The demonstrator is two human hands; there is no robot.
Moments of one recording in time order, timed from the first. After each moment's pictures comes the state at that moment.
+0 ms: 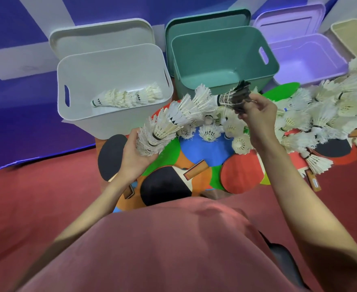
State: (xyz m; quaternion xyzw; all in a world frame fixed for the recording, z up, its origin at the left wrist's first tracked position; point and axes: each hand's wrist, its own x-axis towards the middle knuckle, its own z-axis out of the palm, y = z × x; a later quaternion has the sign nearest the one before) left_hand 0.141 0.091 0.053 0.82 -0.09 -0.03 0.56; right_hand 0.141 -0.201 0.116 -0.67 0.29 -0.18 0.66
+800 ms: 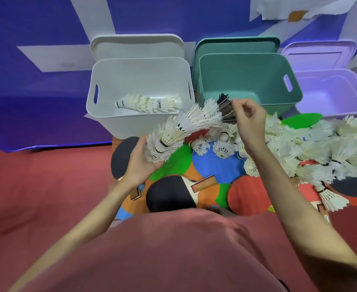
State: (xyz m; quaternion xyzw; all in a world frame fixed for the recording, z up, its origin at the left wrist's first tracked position) left_hand 0.136 0.106 0.053 0.81 -0.03 -0.02 0.58; right_hand 0.177 -0.155 0.135 -0.78 0.11 -0.16 0.60
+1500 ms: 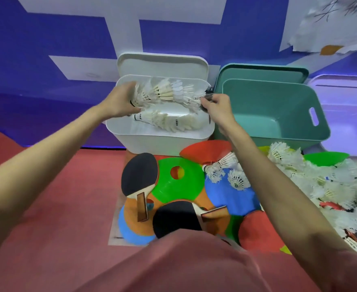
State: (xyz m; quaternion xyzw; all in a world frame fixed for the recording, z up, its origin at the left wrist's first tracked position) left_hand 0.328 0.197 0.148 0.95 -0.09 -0.07 0.30; right_hand 0.325 -0.073 0.123 -0.82 0.08 0.02 0.57
